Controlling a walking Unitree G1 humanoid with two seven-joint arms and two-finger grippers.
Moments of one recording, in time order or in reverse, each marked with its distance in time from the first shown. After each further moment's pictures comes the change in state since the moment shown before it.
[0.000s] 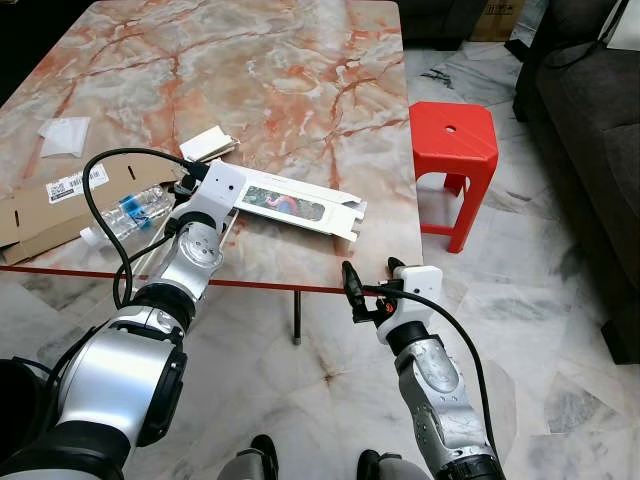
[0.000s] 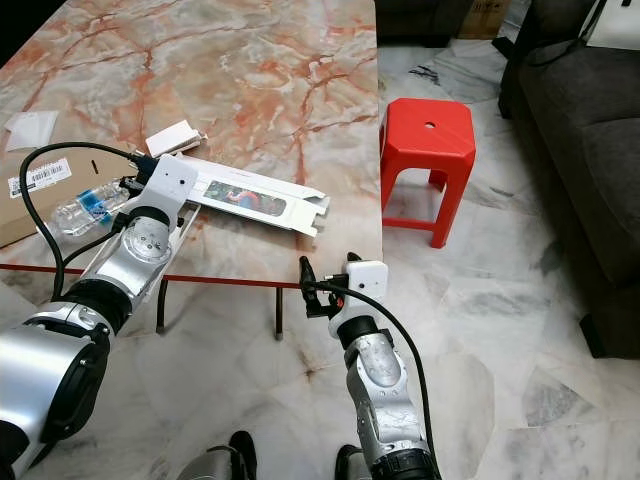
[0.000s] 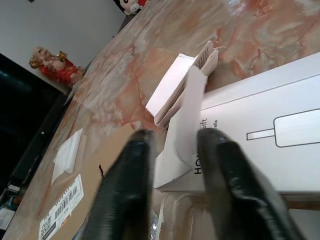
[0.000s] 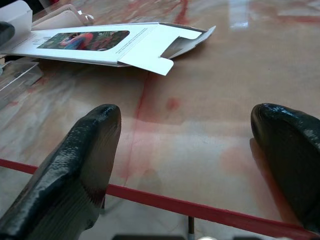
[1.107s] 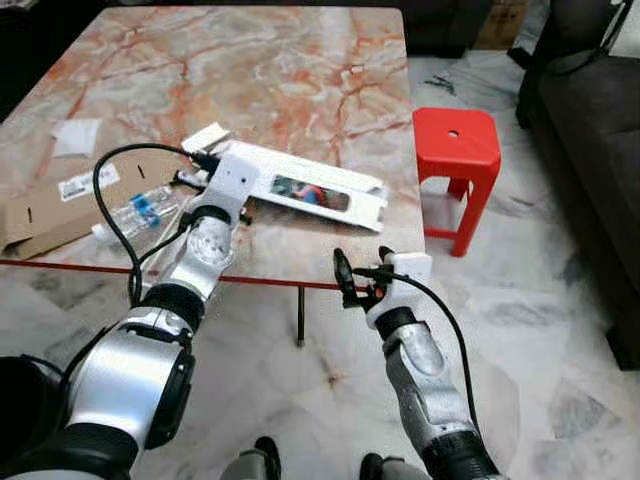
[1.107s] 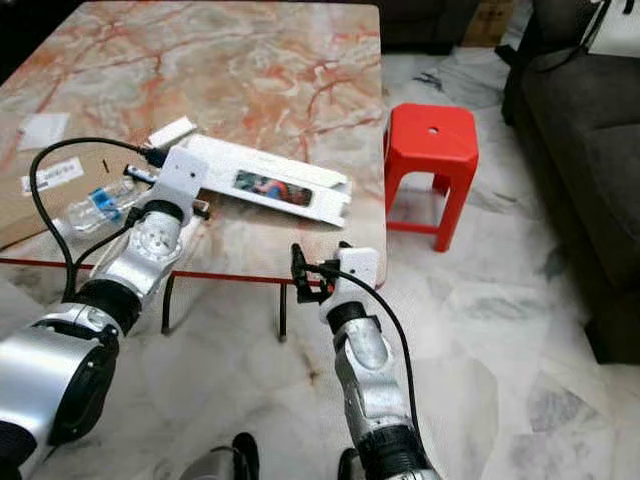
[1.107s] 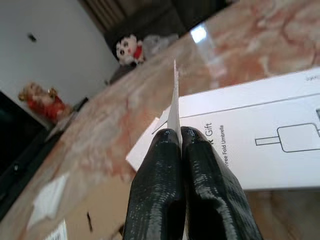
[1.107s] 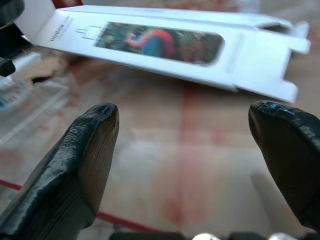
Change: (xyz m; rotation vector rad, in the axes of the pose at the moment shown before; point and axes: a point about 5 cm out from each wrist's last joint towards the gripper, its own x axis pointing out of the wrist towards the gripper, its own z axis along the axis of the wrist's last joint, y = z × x) left arm -0.002 -0.010 0.036 -0.144 -0.217 -0.067; right arm 0.026 0.009 0.009 0.029 -0.043 0.016
